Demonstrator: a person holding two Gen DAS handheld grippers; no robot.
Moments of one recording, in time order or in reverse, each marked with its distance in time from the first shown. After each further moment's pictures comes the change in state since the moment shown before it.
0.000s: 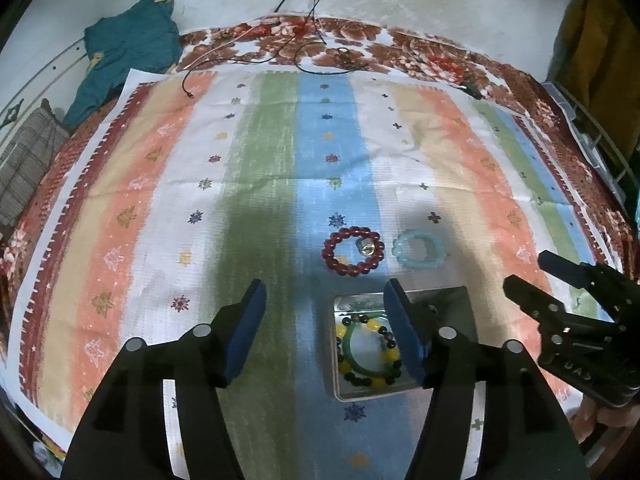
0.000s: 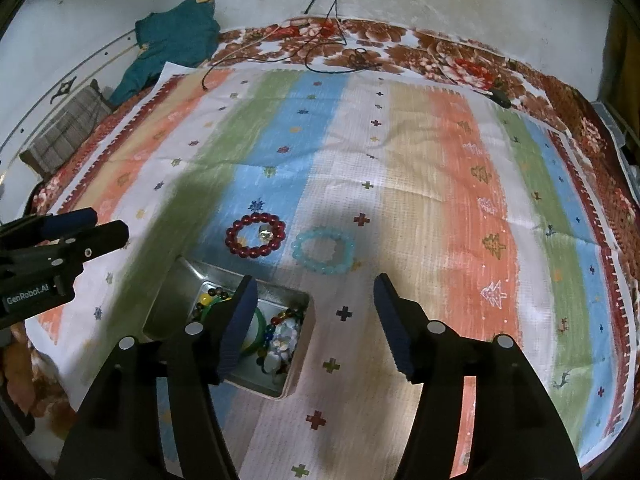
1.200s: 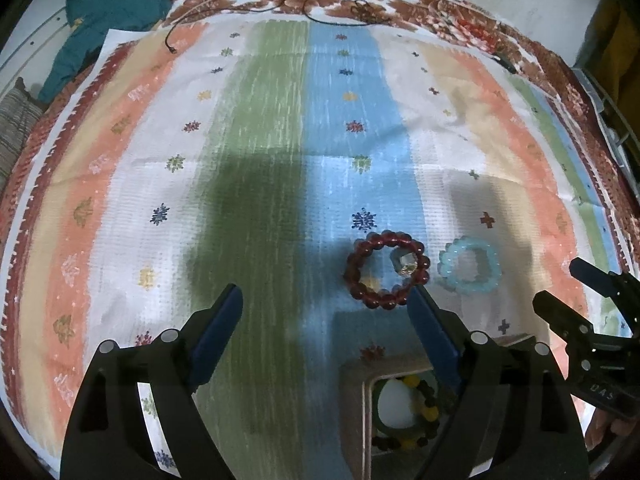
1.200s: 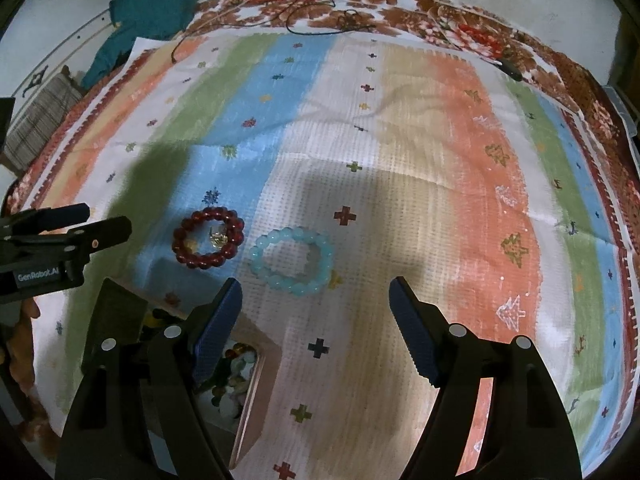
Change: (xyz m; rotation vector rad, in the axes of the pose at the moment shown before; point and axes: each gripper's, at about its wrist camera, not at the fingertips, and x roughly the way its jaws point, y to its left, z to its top) left arm 0.103 0.016 0.031 -0.024 0.151 0.001; right arm 0.080 -0.021 0.022 0.003 0.119 -0.030
